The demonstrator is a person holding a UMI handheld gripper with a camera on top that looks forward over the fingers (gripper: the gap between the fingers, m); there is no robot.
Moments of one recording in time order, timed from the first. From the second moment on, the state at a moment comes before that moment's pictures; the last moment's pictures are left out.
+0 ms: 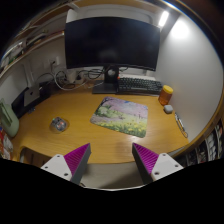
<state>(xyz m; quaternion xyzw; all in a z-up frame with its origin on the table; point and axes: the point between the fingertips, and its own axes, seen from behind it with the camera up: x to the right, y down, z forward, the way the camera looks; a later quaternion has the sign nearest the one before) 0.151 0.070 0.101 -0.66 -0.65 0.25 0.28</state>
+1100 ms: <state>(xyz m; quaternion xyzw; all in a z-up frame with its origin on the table) 0.034 -0.160 -0.002 -0.63 -0.68 0.29 0.26</state>
